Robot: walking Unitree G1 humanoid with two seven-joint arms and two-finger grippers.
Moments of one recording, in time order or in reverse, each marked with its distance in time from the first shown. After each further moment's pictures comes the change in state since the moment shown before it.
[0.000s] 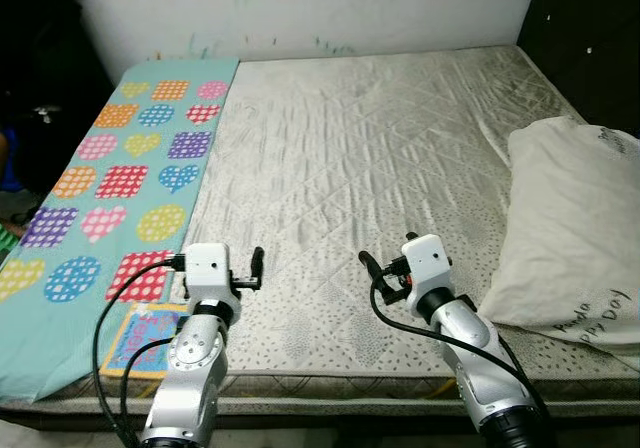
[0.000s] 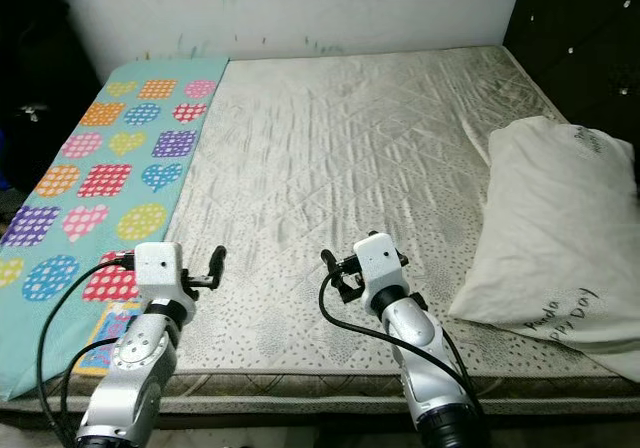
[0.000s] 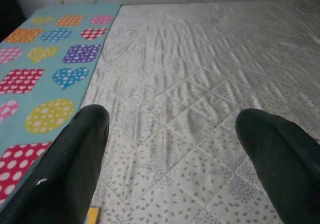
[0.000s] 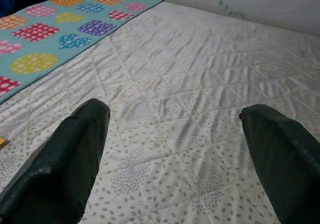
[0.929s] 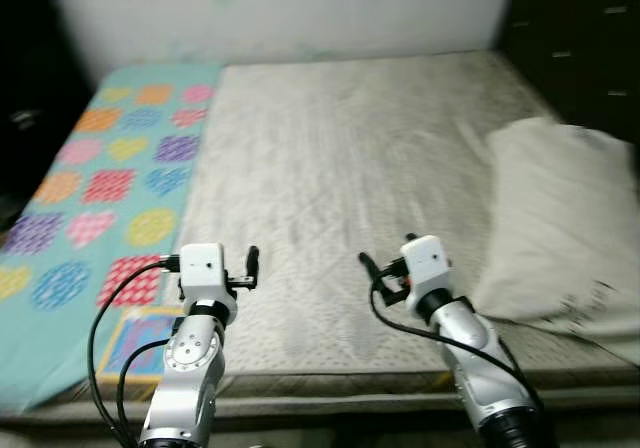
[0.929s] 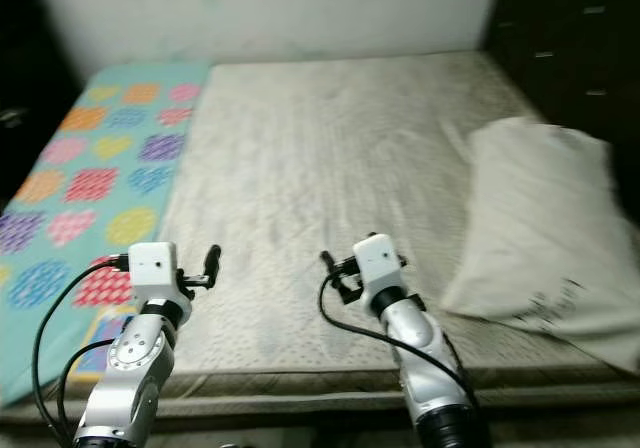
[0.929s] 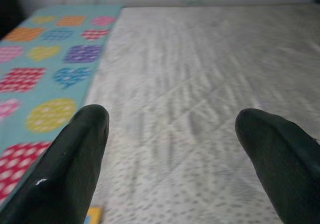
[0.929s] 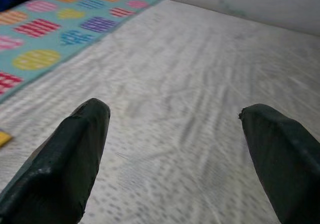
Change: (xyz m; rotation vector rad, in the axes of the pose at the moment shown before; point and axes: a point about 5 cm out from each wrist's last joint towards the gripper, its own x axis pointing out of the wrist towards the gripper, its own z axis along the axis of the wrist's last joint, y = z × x) left arm -0.001 0.002 0.000 -0.009 -0.004 0.014; right arm -0.001 0.003 -0.003 0.001 0.010 0.010
